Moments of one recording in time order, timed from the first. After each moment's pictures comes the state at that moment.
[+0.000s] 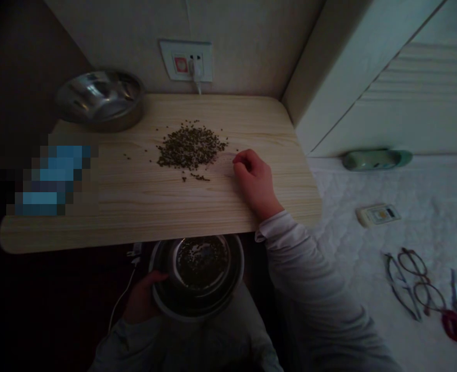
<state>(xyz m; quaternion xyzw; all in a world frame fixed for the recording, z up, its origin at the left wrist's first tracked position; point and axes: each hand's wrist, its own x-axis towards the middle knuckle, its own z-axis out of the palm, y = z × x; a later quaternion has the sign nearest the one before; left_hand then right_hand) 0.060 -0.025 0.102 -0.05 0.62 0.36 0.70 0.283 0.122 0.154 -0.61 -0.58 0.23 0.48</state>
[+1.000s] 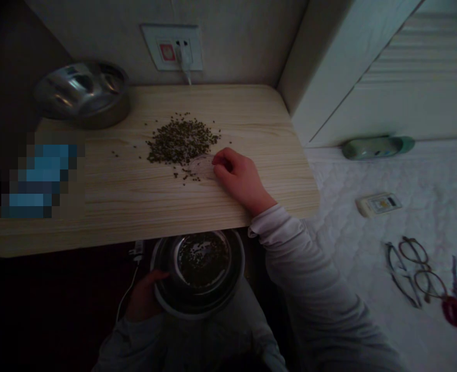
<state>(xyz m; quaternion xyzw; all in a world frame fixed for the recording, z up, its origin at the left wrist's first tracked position) 0.063 -0.028 0.097 -0.05 0.58 0.36 0.73 0.278 0.119 0.155 -0.57 -0.66 0.26 0.42</state>
